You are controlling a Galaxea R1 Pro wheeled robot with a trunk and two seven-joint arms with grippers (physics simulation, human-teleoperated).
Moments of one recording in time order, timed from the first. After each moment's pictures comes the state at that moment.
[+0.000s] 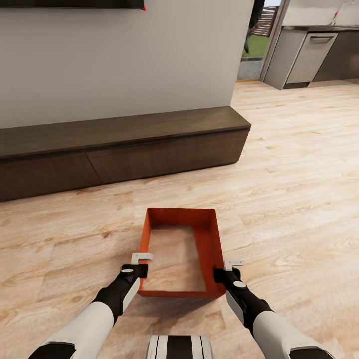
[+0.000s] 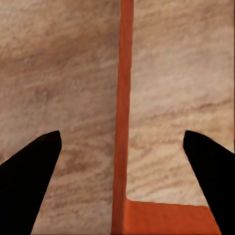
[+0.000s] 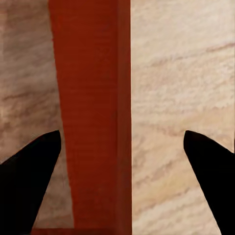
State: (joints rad) left arm -0.73 -0.13 -0.02 -0.41 -0.02 0.22 0.21; right arm -0.70 0.09 0.04 -0.32 -0.01 -0.05 -0.11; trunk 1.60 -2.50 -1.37
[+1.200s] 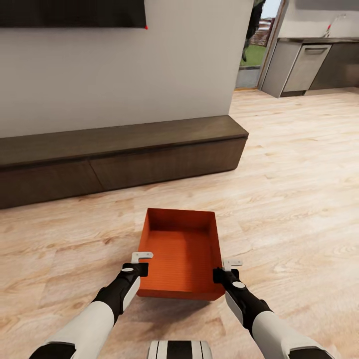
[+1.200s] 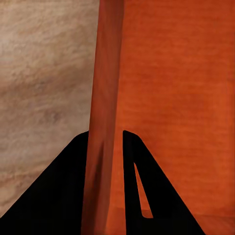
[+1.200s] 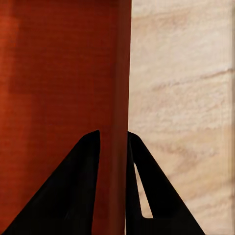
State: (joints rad) left arm -0.73 -0.13 -0.02 -0.43 -0.01 0.22 0.21; right arm -0.70 0.09 0.05 -0.32 0.00 -0.05 -0.11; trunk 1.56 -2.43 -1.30
